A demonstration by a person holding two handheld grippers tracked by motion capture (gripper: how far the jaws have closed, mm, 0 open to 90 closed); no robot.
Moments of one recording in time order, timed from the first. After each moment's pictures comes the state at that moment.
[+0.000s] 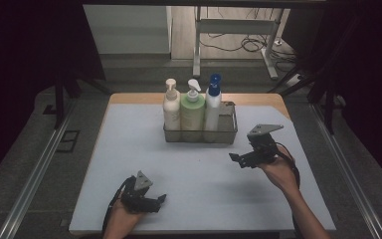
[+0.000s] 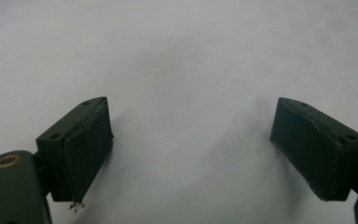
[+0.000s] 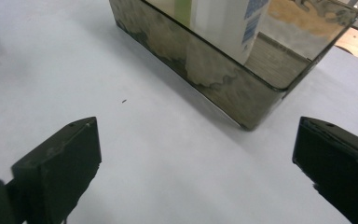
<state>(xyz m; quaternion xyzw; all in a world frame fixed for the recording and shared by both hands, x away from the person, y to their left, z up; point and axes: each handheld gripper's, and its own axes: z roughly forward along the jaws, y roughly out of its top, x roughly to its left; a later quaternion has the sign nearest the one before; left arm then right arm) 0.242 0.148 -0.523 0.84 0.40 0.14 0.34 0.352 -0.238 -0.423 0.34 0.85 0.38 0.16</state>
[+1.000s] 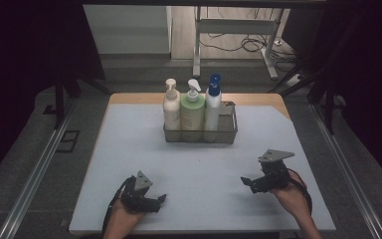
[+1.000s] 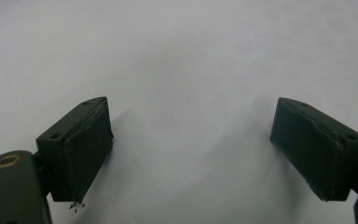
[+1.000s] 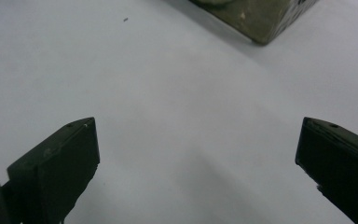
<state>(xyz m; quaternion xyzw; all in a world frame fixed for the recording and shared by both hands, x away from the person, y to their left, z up) 0.242 0.148 -0.523 0.84 0.40 0.15 0.34 0.302 -0.274 -0.472 0.35 0.85 0.35 0.16</state>
